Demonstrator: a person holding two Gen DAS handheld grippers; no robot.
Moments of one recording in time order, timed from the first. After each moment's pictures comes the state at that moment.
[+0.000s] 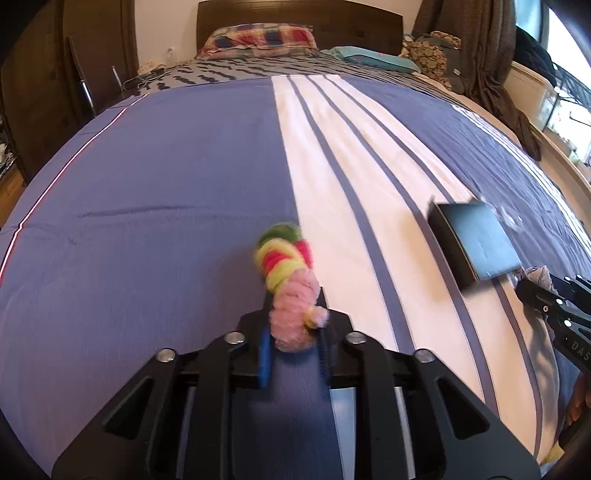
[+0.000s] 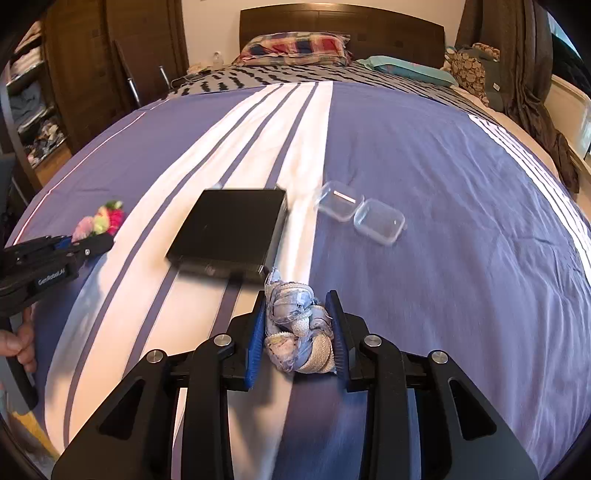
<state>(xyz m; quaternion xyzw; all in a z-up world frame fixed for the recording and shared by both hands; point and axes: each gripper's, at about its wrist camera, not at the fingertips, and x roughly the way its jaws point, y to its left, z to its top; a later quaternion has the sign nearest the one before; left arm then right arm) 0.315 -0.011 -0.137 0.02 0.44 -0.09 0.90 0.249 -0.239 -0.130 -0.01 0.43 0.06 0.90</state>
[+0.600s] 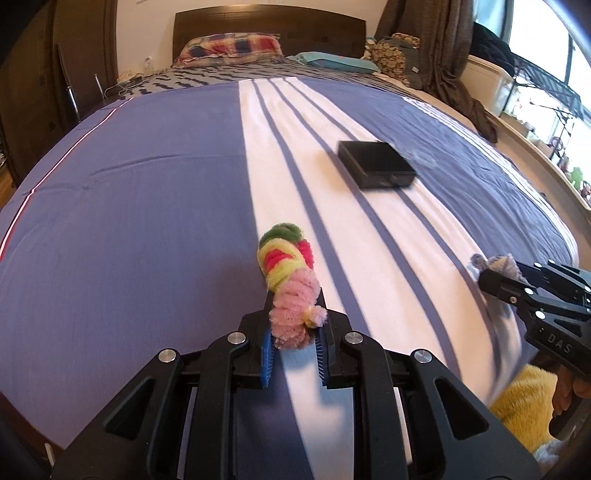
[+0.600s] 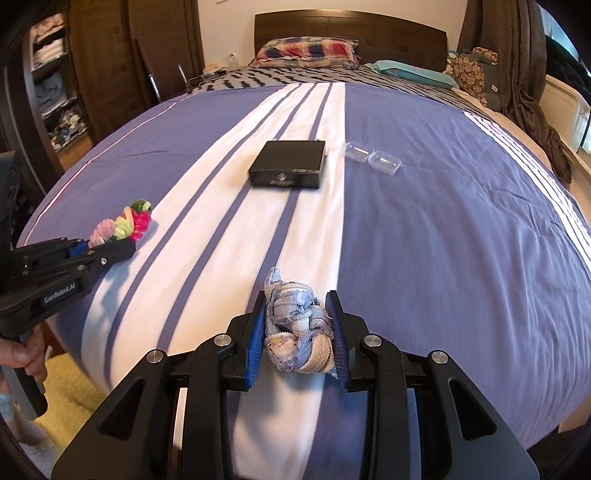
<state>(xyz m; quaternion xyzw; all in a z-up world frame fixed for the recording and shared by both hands) 0.186 -0.019 -0.128 0.02 0.42 -0.15 0.89 0.134 -0.222 -0.119 -0.01 0.43 0.08 0.90</state>
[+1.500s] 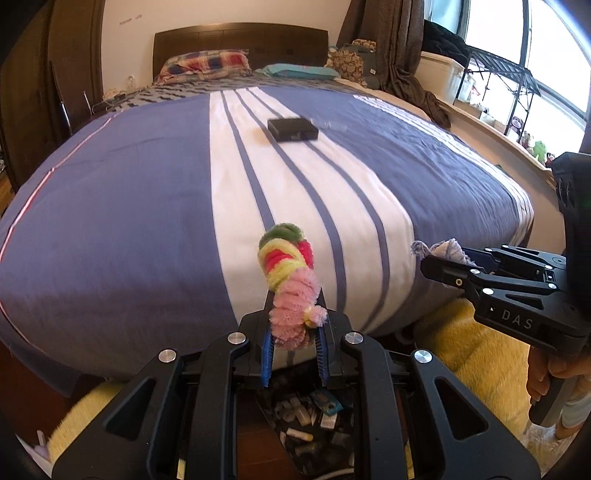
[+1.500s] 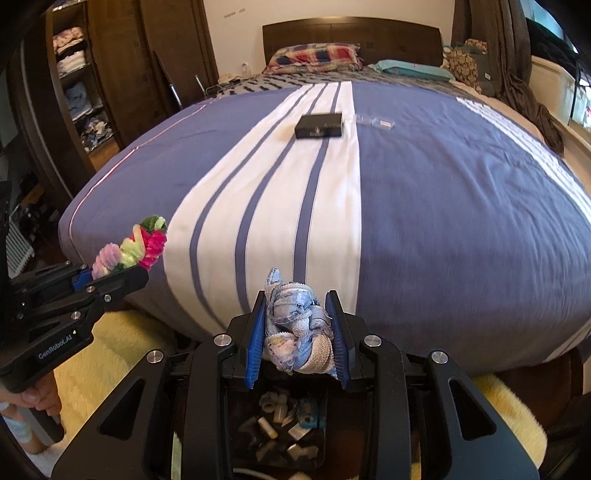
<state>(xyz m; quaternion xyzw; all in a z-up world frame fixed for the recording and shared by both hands) 0.017 -0.028 -0.122 0.04 0.40 -0.19 0.90 -0.006 -0.217 -0.127 0.03 0.42 0.10 0.90</state>
